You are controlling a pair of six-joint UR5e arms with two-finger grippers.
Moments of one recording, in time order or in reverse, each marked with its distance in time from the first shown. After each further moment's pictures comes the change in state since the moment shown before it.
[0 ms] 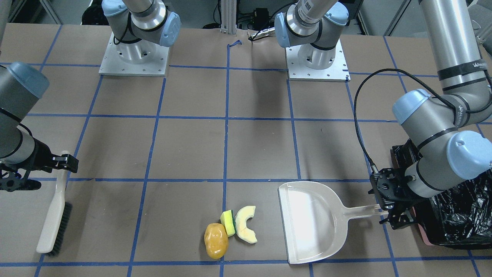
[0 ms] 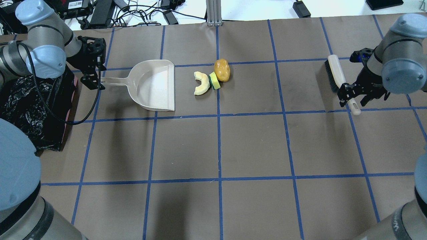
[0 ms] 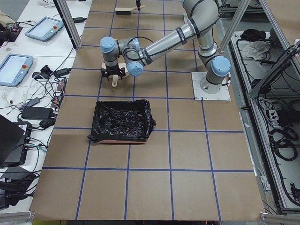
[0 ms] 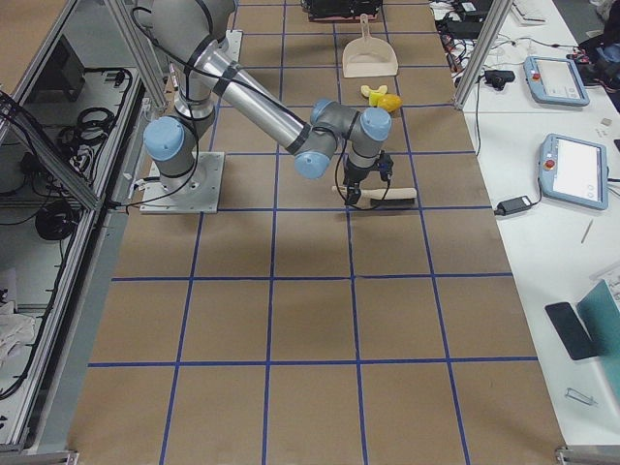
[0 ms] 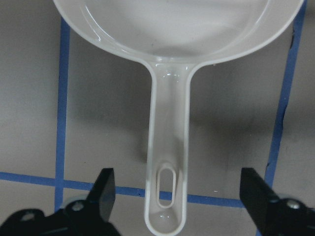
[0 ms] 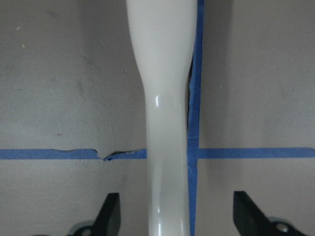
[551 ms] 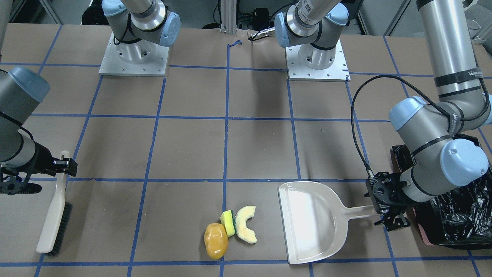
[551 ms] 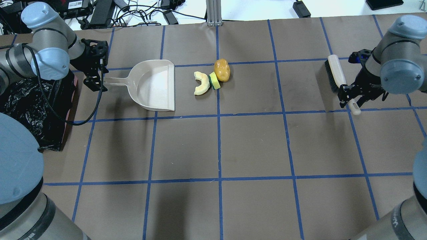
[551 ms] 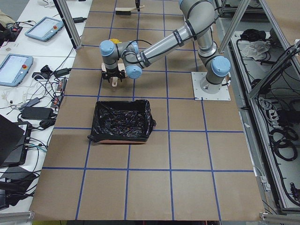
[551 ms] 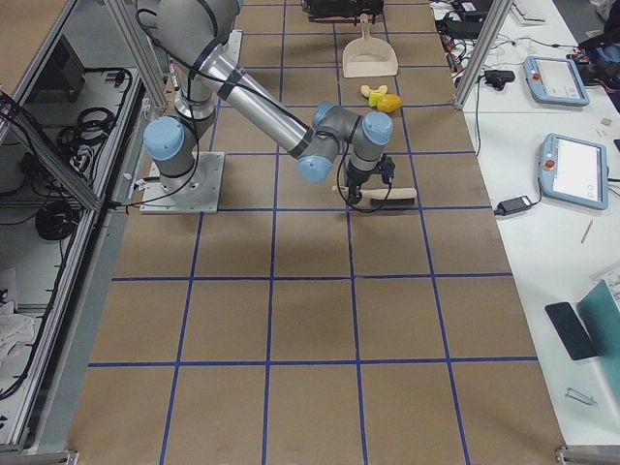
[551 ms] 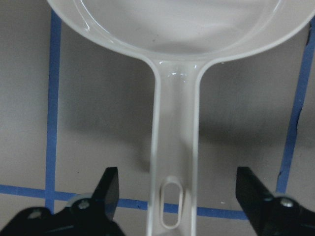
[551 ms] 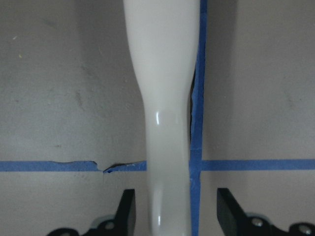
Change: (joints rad) left arm -0.005 -0.026 -0.001 0.010 -0.001 -0.009; right arm 0.000 0.017 -0.006 -0.022 0.006 0.005
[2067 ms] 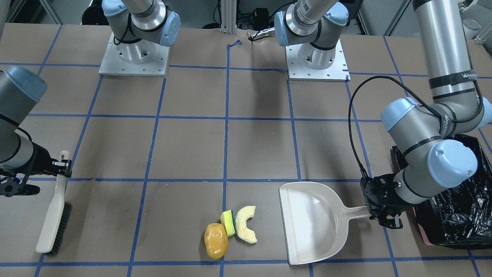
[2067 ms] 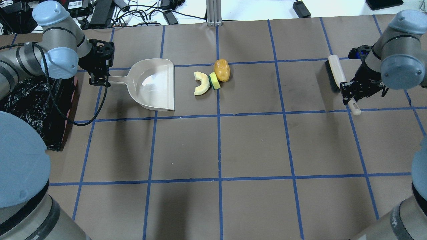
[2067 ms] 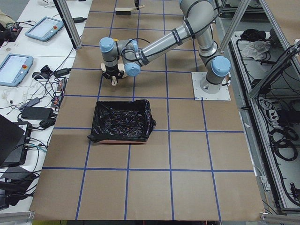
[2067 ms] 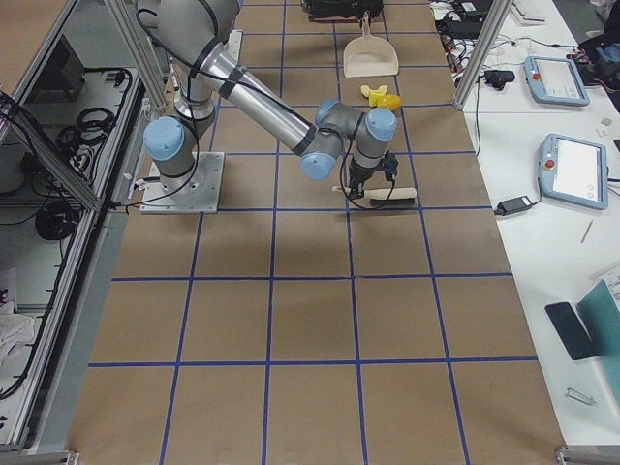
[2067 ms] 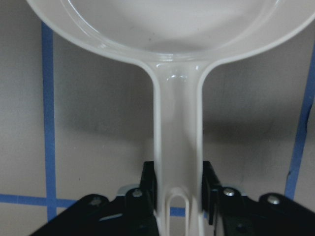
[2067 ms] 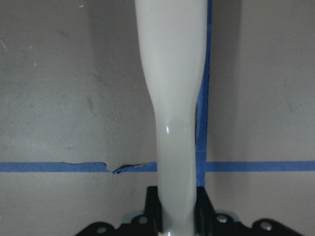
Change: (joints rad) left arm -0.060 -0.002 0.019 0.017 0.110 0.015; right arm 0.009 -0.001 -0.029 0.049 0.009 0.007
